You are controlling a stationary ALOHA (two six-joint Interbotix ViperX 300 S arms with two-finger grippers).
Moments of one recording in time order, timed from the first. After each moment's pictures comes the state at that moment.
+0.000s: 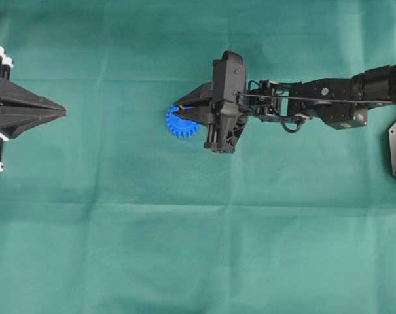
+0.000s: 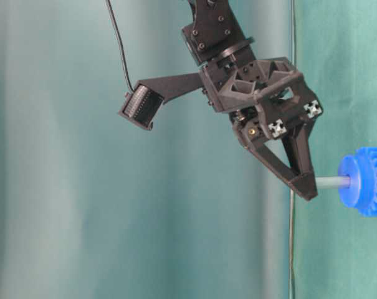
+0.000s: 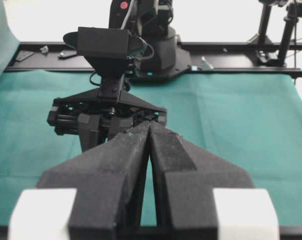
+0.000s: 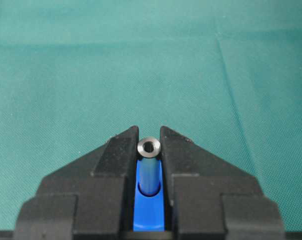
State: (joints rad) left arm 0.00 -0.96 1.18 0.02 -0.23 0.00; right arm -0.12 0.20 0.66 0.02 -0.42 -0.05
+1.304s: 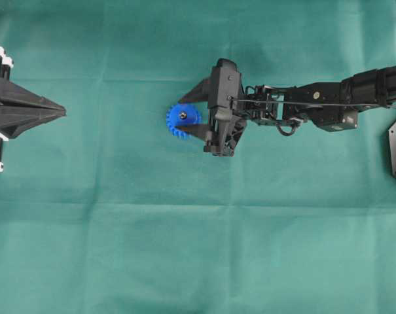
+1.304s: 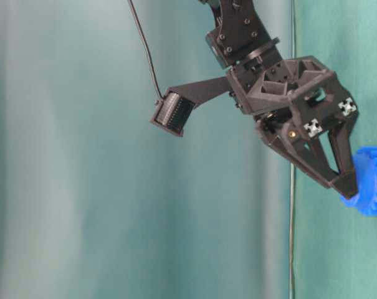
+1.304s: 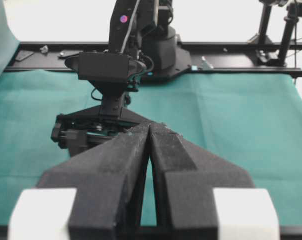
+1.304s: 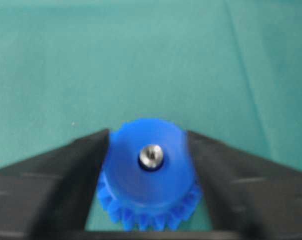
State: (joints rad) left arm 0.01 -0.96 1.18 0.02 -0.23 0.00; right arm -0.12 0.27 0.65 0.02 -0.43 -0.05
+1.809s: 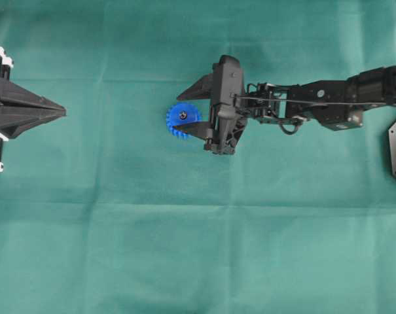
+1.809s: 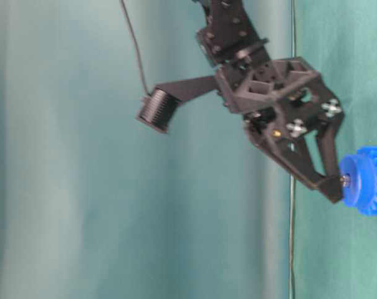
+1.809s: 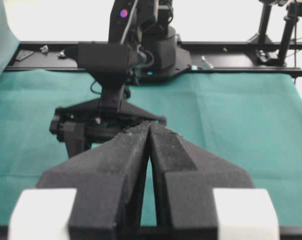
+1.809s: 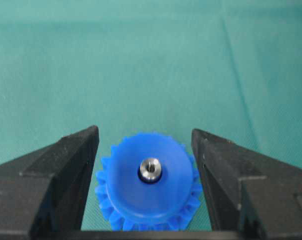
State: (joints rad) left arm 0.01 -0.96 1.18 0.02 -0.23 0.00; right arm -0.12 0.22 0.66 0.02 -0.43 -0.05
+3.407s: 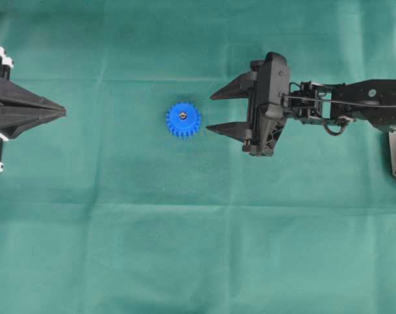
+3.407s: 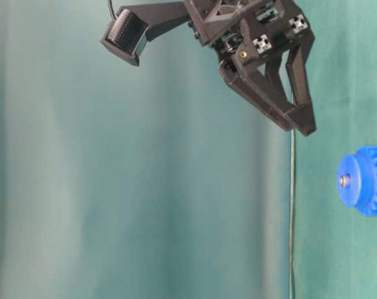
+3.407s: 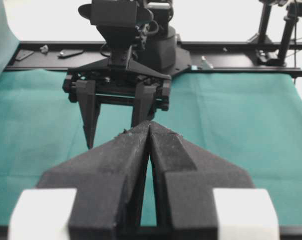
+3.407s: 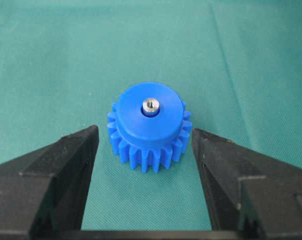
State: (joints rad) left arm 0.01 -0.96 1.18 0.02 -0.23 -0.01; right arm -0.12 0.01 0.86 0.02 -0.43 -0.05
